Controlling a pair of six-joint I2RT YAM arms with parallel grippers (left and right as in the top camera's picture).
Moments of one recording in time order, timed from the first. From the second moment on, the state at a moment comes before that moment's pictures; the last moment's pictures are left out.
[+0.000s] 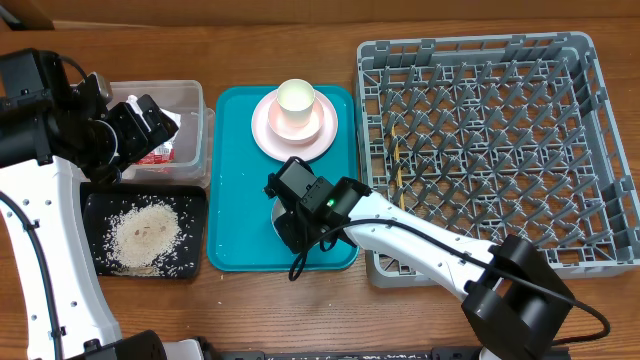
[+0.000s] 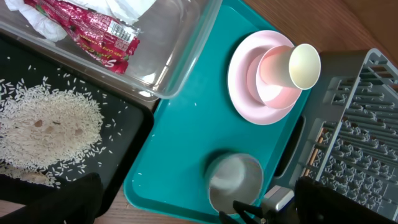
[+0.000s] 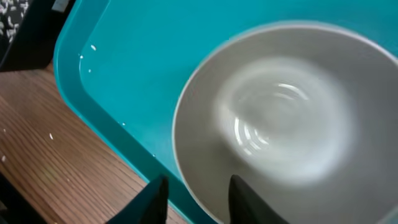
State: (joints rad) left arm 0.31 1.53 1.73 -1.38 0.33 -0.31; right arm 0.91 1.84 1.33 -0.69 -0.16 0.30
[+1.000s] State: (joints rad) left arm 0.31 1.53 1.73 -1.38 0.33 -0.31; right arm 0.96 1.95 1.33 -0.58 -0.07 0.30
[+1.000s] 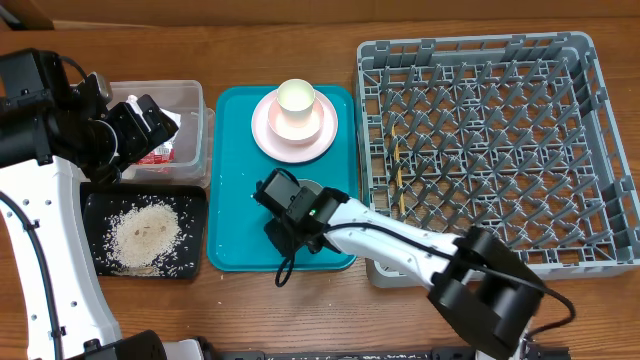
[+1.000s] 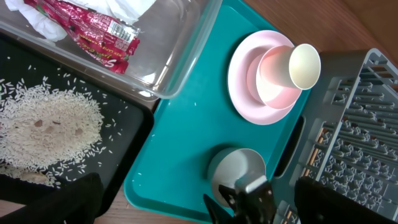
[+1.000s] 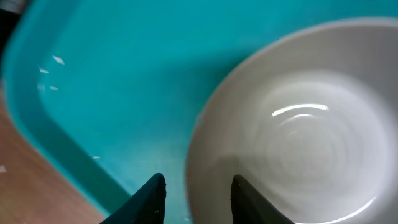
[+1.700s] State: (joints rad) left arm 0.31 1.53 1.73 -1.38 0.33 -0.31; right arm 0.96 1.89 1.38 -0.65 -0.10 0.31
